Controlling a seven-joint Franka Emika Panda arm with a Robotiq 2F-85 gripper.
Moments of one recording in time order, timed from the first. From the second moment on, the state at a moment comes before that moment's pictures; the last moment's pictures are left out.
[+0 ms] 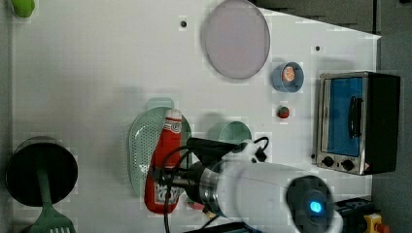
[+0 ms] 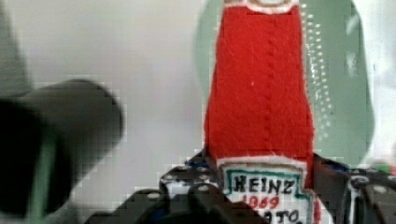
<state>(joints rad) -0.01 0.24 0.87 -2.02 -0.07 0.62 0.29</state>
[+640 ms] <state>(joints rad) -0.13 0.18 0.83 -1.77 -0.01 0.25 0.09</state>
